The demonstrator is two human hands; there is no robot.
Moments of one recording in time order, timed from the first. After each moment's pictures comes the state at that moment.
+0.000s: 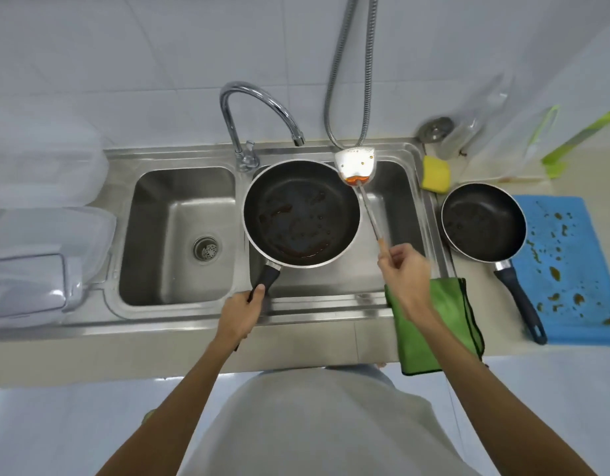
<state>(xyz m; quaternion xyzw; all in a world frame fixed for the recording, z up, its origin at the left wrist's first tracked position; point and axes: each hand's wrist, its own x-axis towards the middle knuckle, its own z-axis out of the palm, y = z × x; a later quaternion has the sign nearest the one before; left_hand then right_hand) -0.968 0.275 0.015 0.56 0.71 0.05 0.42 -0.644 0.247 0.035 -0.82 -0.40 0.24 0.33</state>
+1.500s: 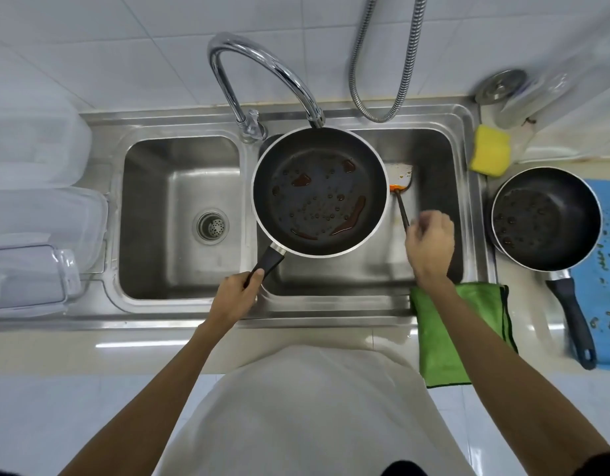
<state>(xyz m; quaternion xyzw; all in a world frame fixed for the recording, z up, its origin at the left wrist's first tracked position) -0.990 0.335 -0.021 0.56 0.69 0.03 0.46 -0.612 0.331 -0.053 -0.85 -0.44 0.13 0.25</state>
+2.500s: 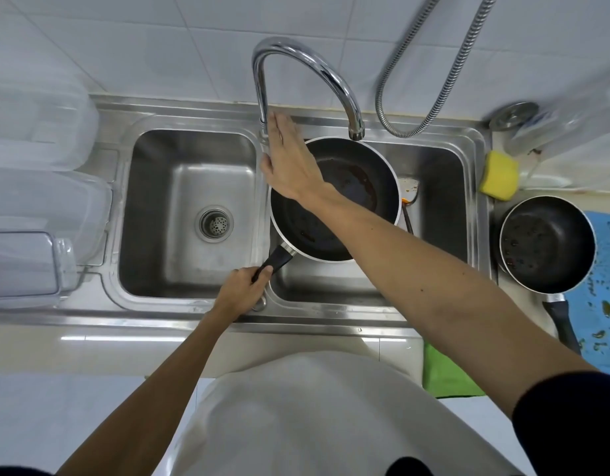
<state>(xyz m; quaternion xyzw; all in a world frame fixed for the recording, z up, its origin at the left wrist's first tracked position) -1.013 0.359 -0.050 0.60 0.65 0.01 0.47 -0.839 0.542 0.014 -0.60 -0.78 0.16 0.12</state>
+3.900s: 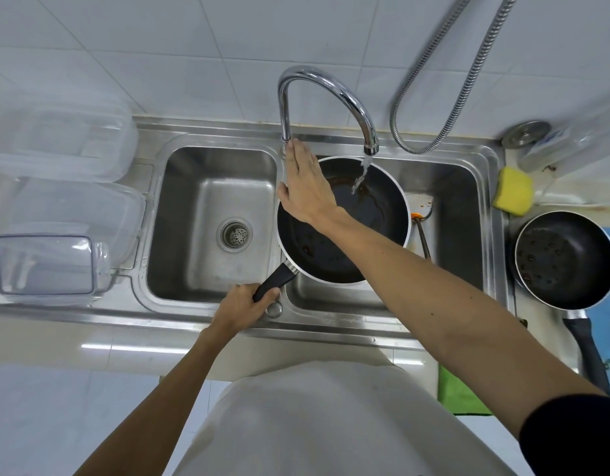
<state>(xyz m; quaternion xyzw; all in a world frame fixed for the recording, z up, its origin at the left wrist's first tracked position) -1.044 0.340 -0.024 0.61 0.67 -0.01 0.42 -0.848 0.518 0.009 -0.60 -0.78 0.15 0.07</state>
